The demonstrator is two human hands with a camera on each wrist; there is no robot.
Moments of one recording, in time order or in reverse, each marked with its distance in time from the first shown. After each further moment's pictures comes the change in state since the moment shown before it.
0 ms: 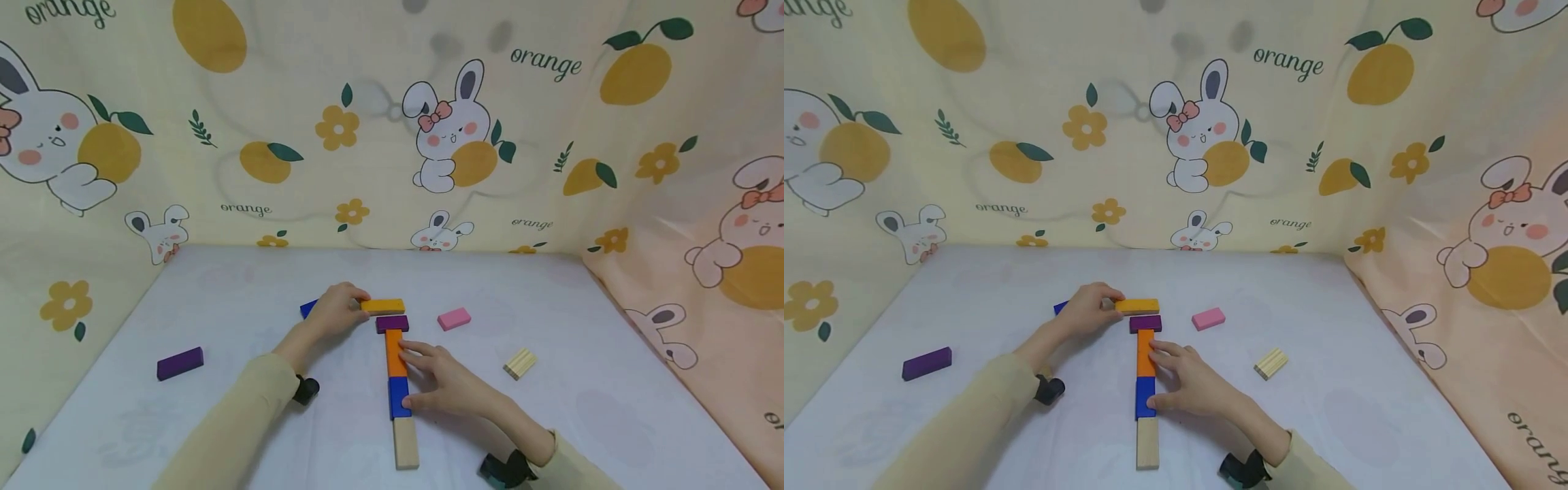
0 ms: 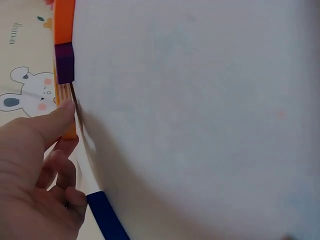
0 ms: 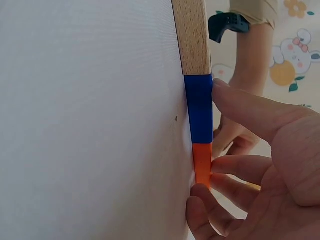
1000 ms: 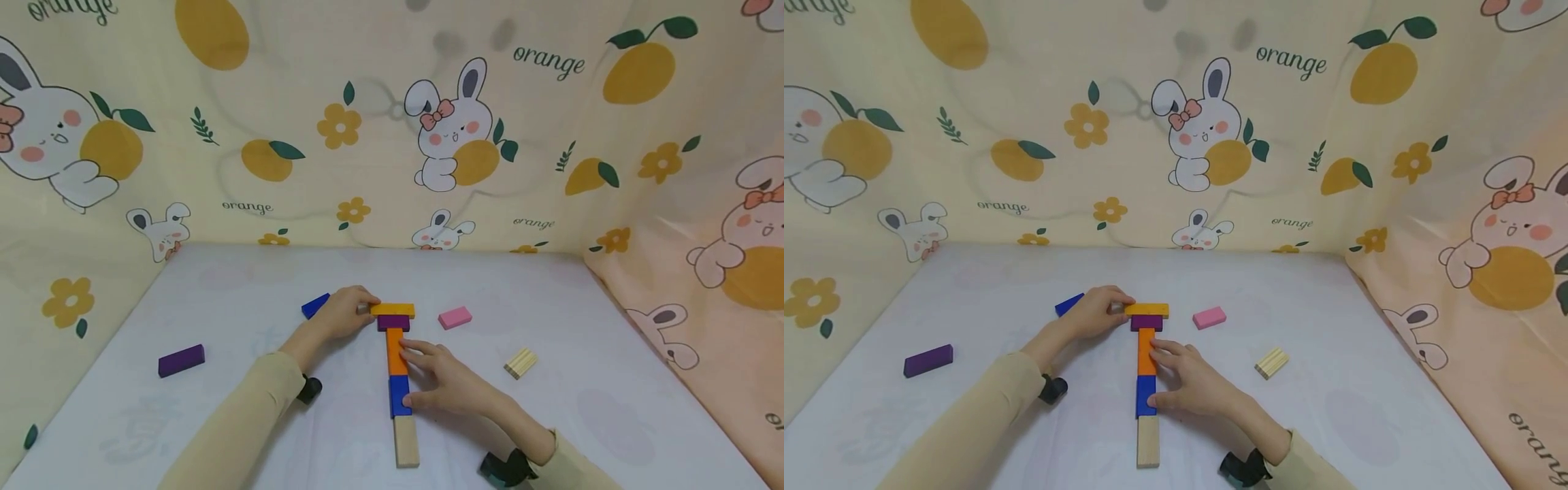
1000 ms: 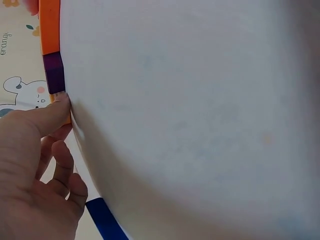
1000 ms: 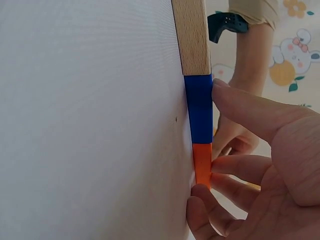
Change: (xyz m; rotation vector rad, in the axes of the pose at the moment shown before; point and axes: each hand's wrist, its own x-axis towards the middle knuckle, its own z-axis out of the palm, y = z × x) left_hand 0.004 0.002 0.011 0.052 -0.065 0.082; right_hand 0.000 0.000 0.000 0.004 0.003 -0.018
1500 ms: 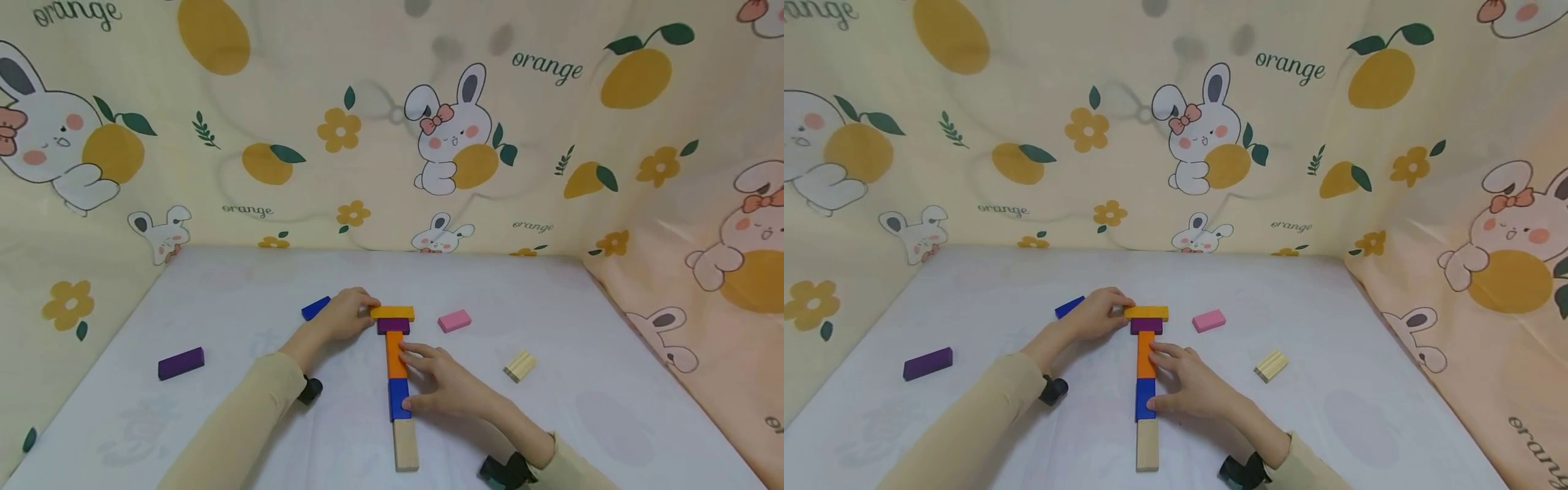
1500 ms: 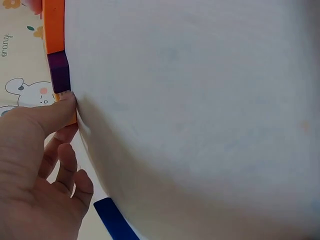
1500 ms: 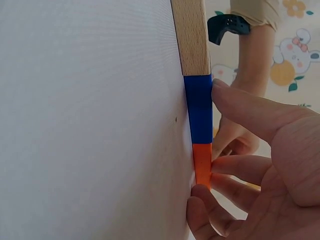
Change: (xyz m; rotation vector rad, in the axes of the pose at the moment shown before) left_hand 0.001 0.003 -0.004 0.046 -0.032 0.035; right_hand 0.001 0.002 0.000 0.002 0.006 0.008
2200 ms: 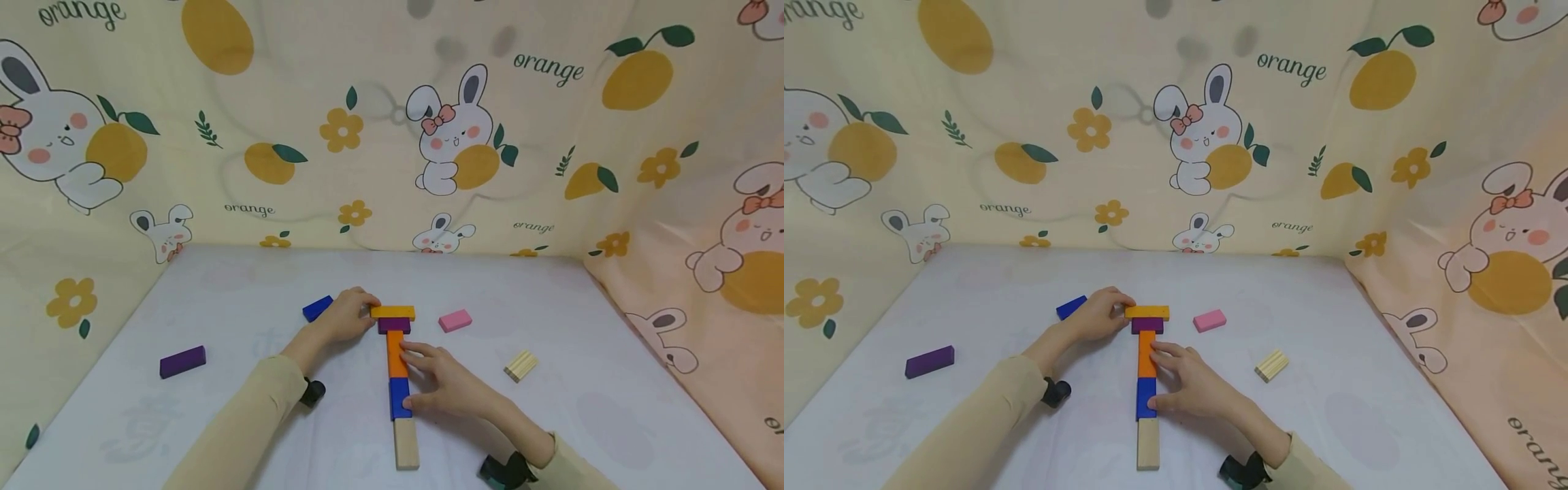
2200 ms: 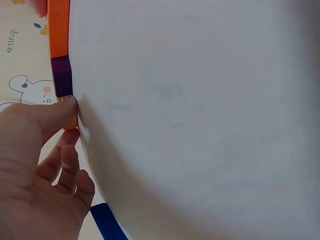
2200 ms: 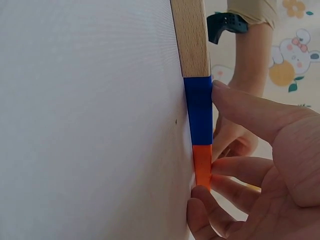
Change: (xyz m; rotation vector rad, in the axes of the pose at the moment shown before) left_hand -0.004 0.004 0.004 -0.025 0.019 -0.057; right_hand 0.000 -0.001 0.001 0.028 0.008 0.011
